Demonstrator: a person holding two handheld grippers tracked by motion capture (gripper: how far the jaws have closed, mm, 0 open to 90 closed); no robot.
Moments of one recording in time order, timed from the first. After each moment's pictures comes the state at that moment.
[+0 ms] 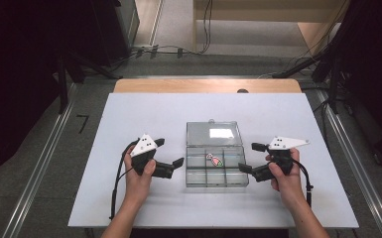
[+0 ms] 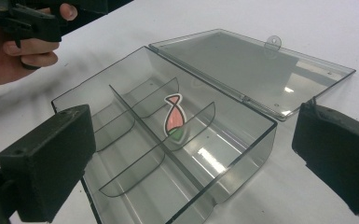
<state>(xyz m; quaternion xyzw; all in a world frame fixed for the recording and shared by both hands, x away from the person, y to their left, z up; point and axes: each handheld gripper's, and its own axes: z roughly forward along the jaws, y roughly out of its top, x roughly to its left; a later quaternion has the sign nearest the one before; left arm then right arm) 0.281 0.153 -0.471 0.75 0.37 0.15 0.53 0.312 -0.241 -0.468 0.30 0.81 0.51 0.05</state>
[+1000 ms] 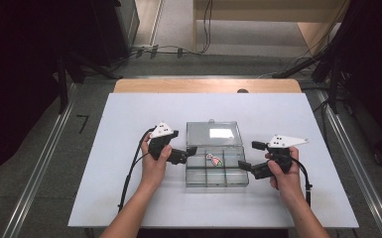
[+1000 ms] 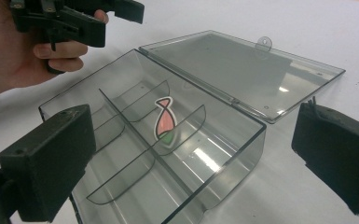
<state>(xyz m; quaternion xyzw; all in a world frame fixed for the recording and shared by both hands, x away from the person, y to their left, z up) 0.333 0.122 -0.482 0.76 0.38 0.11 0.52 0.318 -0.241 -0.471 0.31 0.80 0.51 0.06</state>
